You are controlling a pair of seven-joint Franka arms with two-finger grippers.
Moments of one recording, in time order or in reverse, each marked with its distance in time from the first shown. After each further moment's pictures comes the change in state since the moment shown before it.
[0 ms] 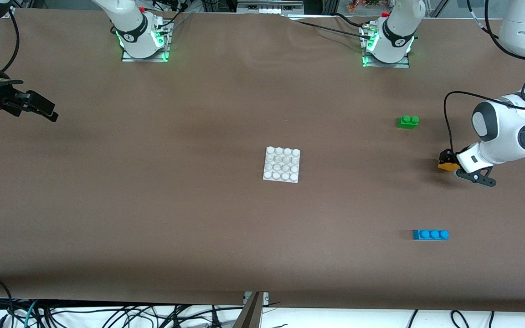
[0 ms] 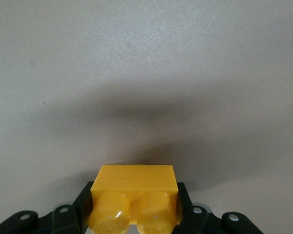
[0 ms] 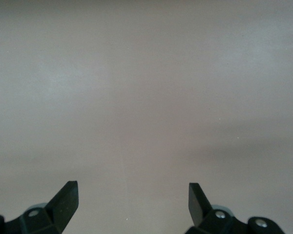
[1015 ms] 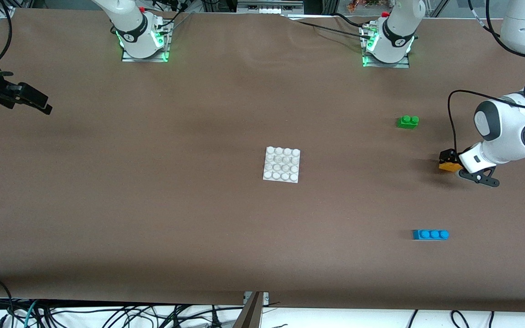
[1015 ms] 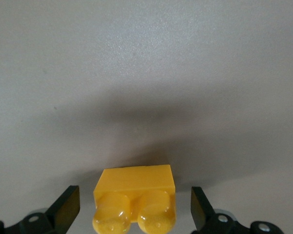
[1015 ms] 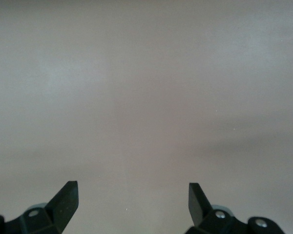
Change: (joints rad) left arm 0.000 -0.011 0.000 0.005 0.000 0.000 -0.001; right arm 0.002 -0.005 -0.017 0.020 0.003 -0.049 0.000
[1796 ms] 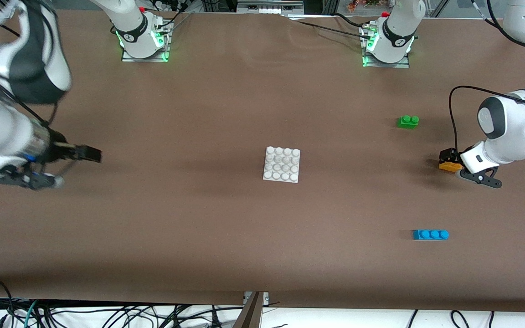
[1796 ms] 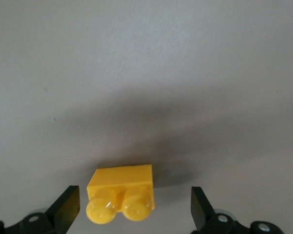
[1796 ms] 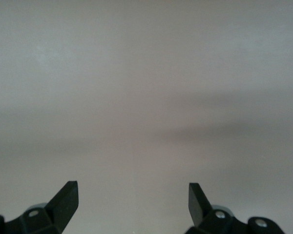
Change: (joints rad) left arm -0.003 -0.053 -0.024 0.020 0.000 -0.085 -0.010; right arm 0.100 0.278 -0.023 0.189 0.013 0.014 0.000
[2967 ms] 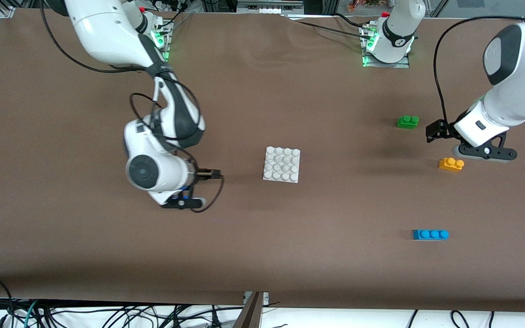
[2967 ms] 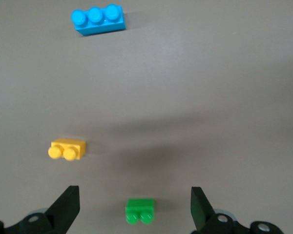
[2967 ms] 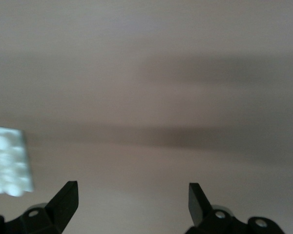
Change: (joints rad) left arm -0.176 -0.337 -0.091 0.104 -0.001 -0.392 -0.437; right arm 0.284 0.502 -0.017 0.247 0.247 0.108 0.104
